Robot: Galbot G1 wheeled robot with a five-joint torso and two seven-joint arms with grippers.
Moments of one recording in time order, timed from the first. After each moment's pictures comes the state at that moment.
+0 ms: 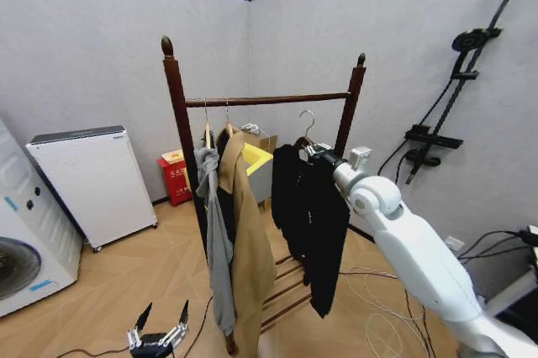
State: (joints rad) left arm 1.86 -1.52 -0.65 -2.22 -0.22 -0.12 0.14; right arm -0.25 0.90 0.18 1.83 0.78 -0.46 0.08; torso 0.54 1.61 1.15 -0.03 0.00
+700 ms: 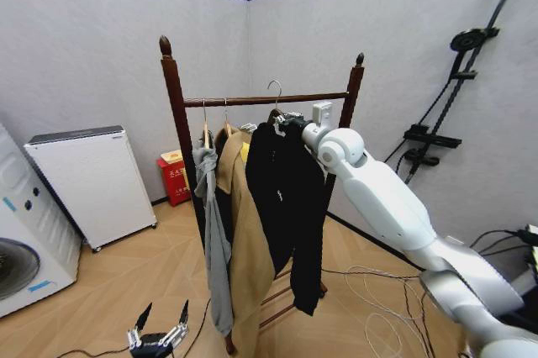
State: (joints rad) left arm 1.86 -1.52 -0.65 -2.22 -0.22 -0.12 0.14; right arm 0.16 1.05 -0.15 1.56 0.86 -0.55 0.16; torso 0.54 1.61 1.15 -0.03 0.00
